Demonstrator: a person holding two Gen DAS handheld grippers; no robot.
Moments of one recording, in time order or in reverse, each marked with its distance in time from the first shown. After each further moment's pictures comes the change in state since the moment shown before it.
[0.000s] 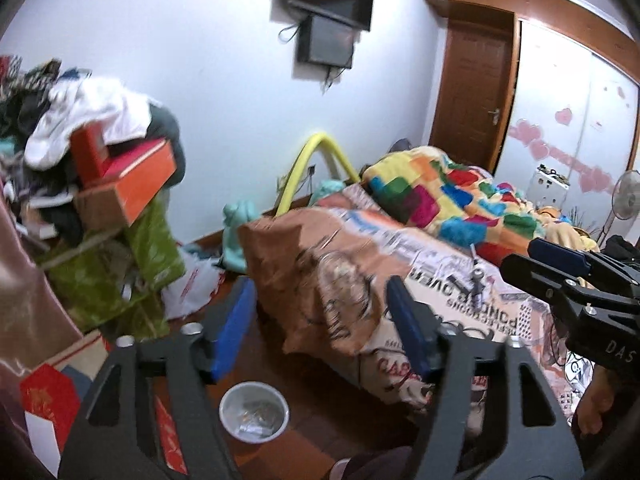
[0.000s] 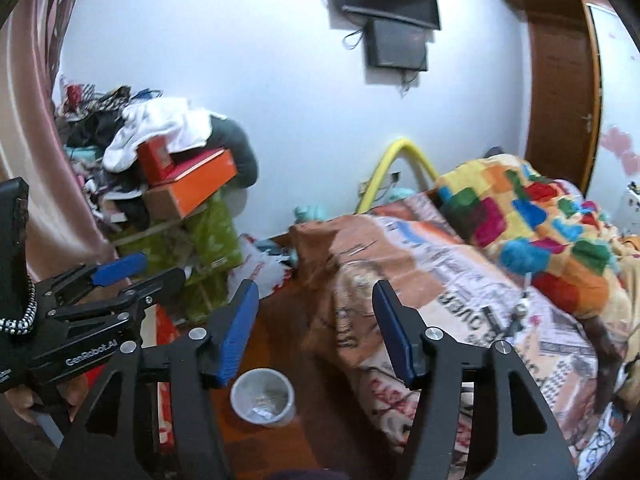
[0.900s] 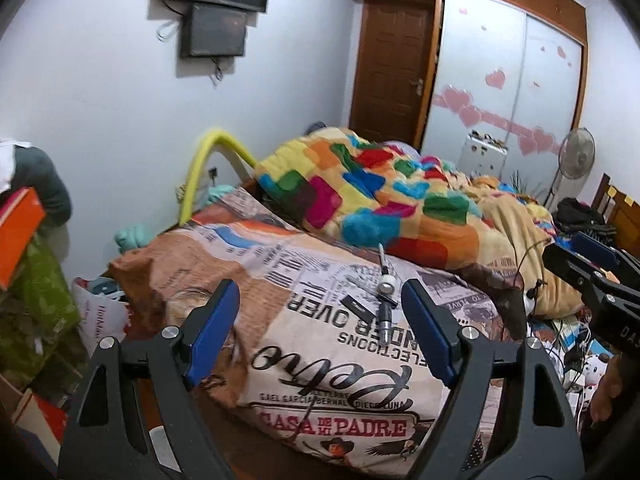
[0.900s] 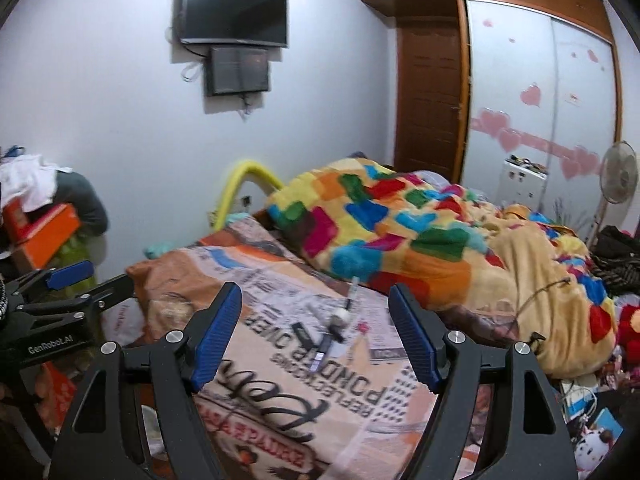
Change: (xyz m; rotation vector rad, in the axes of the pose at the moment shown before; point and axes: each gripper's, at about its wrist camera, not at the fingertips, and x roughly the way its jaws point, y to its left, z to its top) left arm 0.130 -0.197 0.039 0.149 0.074 -0.244; right arm -0.038 -0.190 -0.013 0.166 -0.061 -0.442
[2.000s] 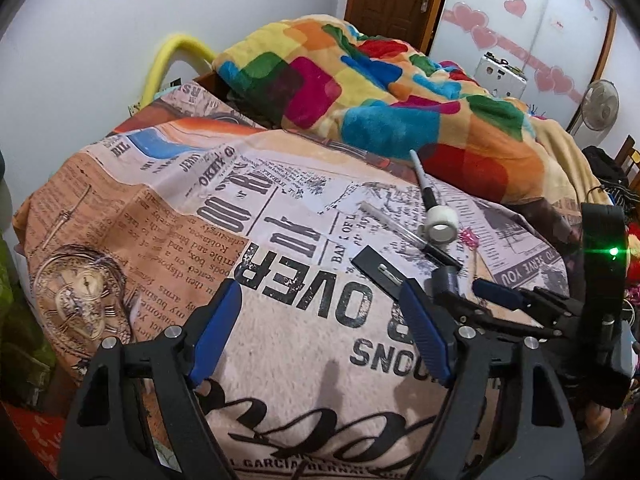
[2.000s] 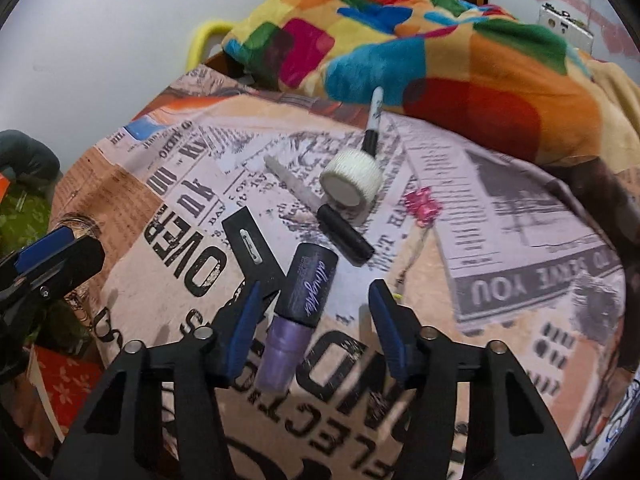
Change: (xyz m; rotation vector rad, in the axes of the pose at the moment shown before) left arm 0.265 0.006 -0.055 -0.008 0.297 -0.047; right arm 0.276 -0.023 -0.112 0.148 0.515 0.123
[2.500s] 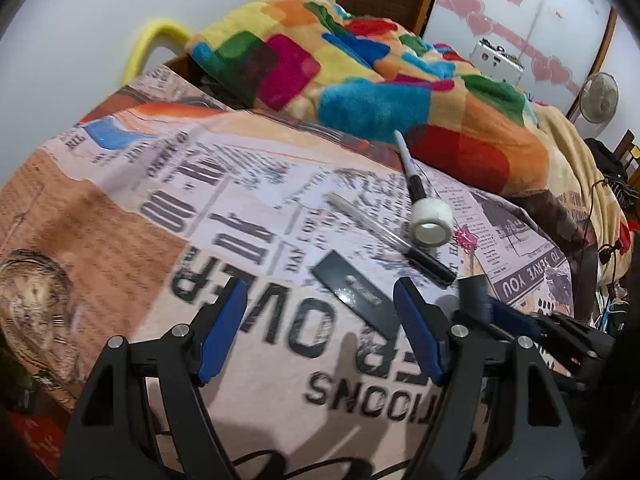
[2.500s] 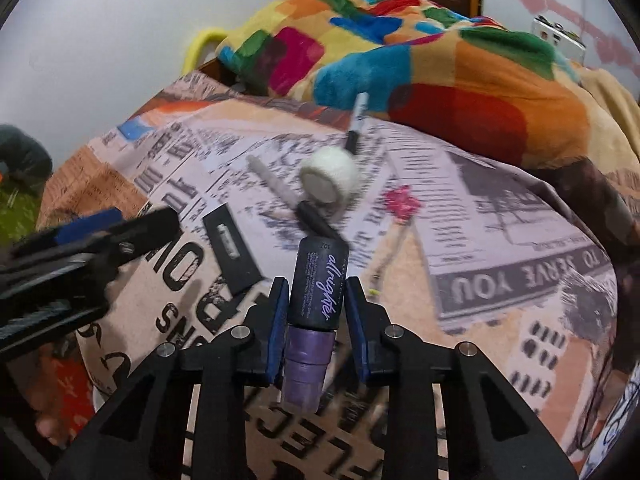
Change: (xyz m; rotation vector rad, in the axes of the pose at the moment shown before) left arm 0.052 -0.034 0.007 0.006 0.058 -0.036; right arm -0.019 -0.025 -0.011 0.019 -0.081 -0.043
